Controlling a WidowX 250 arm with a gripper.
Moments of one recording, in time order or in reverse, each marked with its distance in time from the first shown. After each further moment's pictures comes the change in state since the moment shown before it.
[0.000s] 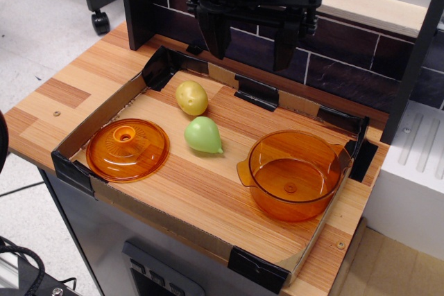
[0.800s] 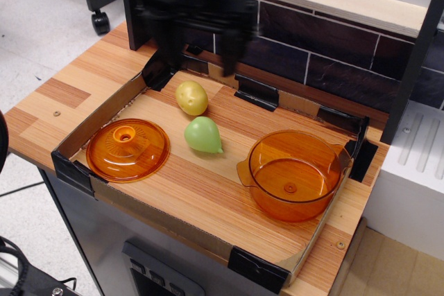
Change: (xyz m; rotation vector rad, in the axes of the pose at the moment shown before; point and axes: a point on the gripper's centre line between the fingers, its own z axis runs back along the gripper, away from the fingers) arm -0.013 0.049 -0.004 -0.043 -0.006 -0.061
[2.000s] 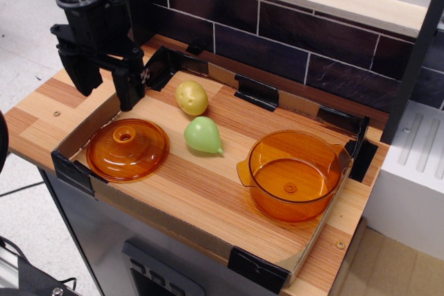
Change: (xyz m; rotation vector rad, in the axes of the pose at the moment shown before) arm -0.026 0.090 -0.054 0.010 0.168 -0.102
